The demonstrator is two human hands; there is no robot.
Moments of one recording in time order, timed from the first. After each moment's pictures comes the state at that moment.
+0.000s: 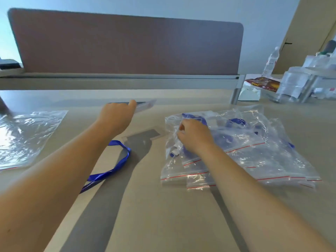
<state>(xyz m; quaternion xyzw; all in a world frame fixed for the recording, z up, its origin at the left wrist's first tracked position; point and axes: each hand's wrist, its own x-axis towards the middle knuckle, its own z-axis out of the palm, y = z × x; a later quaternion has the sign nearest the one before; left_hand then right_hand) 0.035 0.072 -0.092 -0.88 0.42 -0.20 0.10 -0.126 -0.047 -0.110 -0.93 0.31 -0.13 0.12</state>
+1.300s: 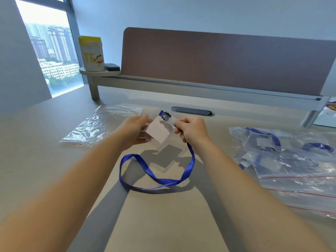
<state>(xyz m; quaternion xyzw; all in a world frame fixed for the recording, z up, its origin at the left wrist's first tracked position) 0.053 0.251 -0.087 -0.75 0.11 0.21 -0.62 -0.013 0.116 -0.093 -0.76 0.18 -0.19 0.59</state>
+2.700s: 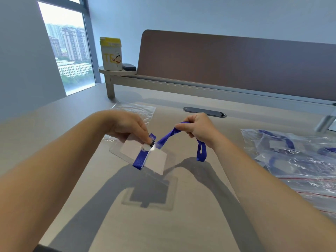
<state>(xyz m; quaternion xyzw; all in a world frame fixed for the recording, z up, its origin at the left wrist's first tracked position) 0.046 0.322 -0.040 -0.86 0.24 0.37 -0.27 -0.023 0.135 -0.074 -0.87 0.08 -0.10 0.47</state>
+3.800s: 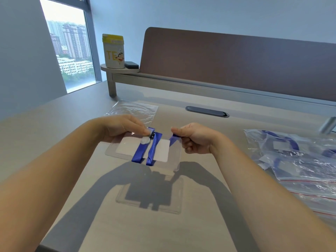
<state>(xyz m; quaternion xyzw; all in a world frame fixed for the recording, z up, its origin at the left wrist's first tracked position) 0.056 0.344 -0.056 -0.80 0.25 0.37 -0.41 -0.015 0.145 -0.081 -0.76 0.10 0.14 0.62</state>
